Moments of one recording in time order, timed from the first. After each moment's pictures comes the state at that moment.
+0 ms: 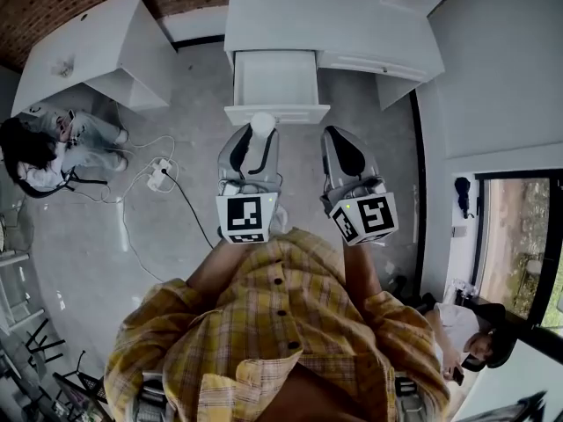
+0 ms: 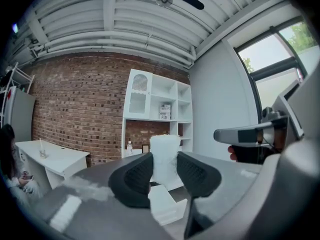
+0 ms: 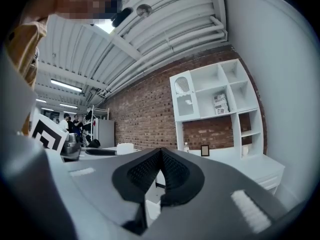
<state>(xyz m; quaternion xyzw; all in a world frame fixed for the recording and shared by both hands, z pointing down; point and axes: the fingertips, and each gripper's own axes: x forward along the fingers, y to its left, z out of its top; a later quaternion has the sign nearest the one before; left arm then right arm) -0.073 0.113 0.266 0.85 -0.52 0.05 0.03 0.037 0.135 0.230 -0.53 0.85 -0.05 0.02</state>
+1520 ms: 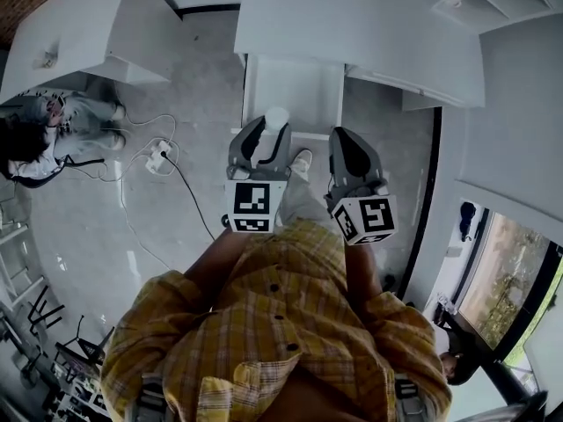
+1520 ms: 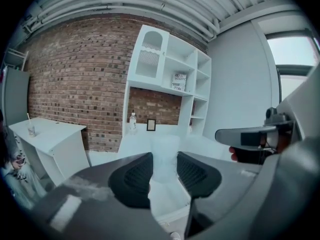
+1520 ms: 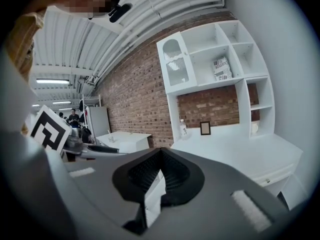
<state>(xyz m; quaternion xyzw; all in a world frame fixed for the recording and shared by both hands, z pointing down) -0.074 -0.096 0.381 0.83 -0.51 0.14 0.15 0.033 -0.081 0.341 -0.53 0.84 -0.15 -0.06</state>
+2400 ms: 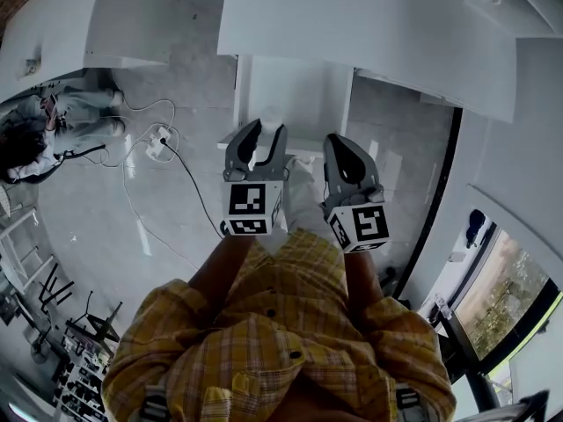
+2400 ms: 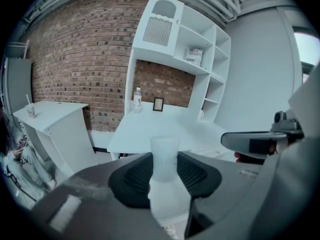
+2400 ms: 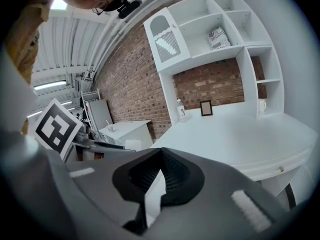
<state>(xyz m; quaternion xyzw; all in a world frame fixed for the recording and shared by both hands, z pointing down) -0.053 -0.176 0.487 0.79 -0.53 0.20 0.25 0.049 -0.161 0.446 -0.49 0.84 -0.22 -0.10</state>
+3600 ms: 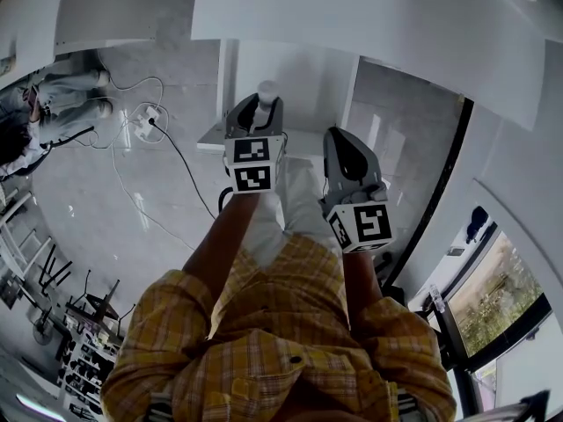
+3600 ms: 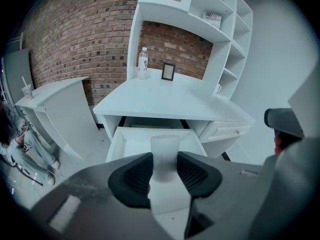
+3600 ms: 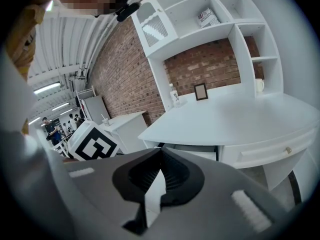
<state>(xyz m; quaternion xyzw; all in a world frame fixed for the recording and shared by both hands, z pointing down) -0.046 -0.213 0.650 0.73 -0.53 0.29 0.34 0.067 -0.185 0.534 -0.48 0.82 -0.27 -0.13</state>
